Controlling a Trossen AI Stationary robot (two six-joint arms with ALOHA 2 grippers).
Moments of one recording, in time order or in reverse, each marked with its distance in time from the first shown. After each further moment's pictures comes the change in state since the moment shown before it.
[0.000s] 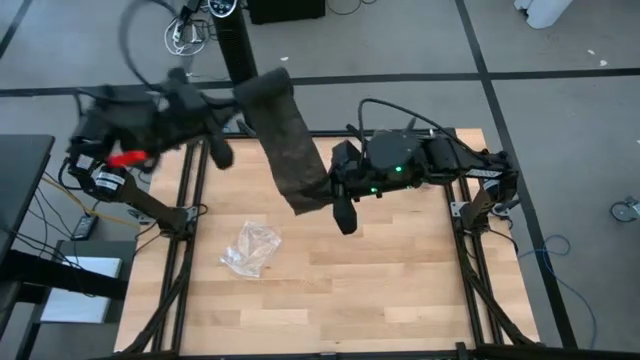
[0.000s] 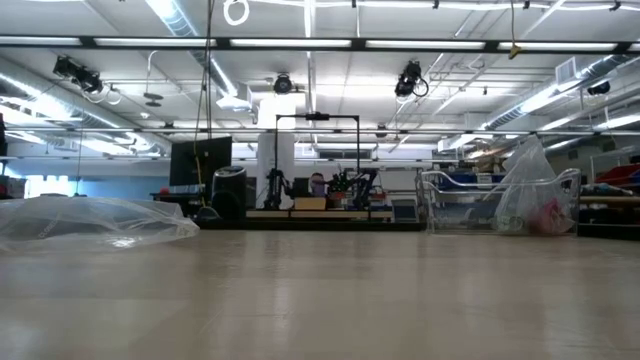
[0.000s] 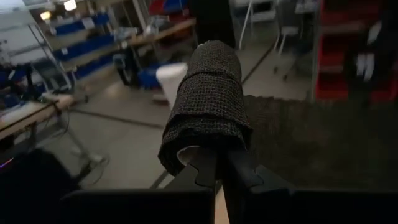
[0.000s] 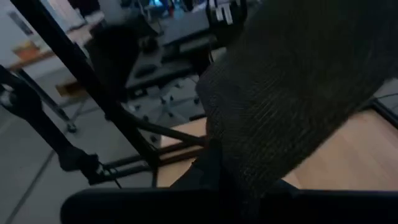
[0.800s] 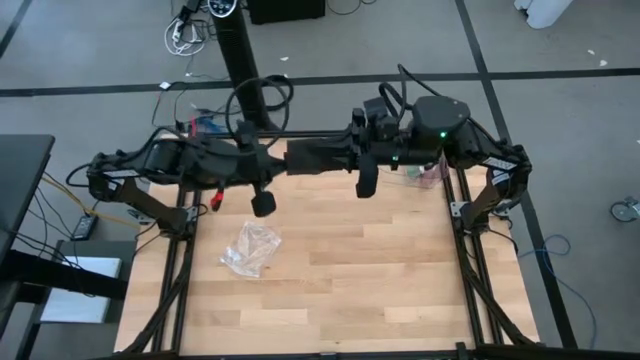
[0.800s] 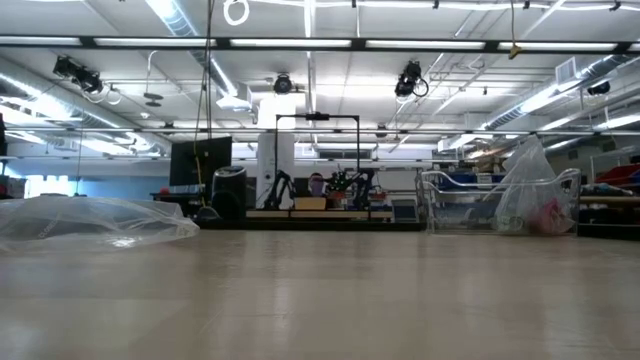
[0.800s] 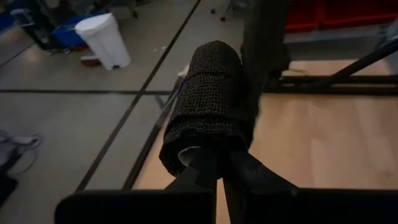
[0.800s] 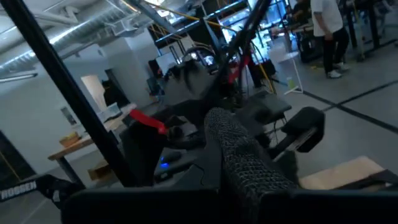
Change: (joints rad) left arm -0.027 -0.008 -0.429 0.141 0.255 -0.099; right arm -0.057 -0.079 0.001 0.286 0.010 0.033
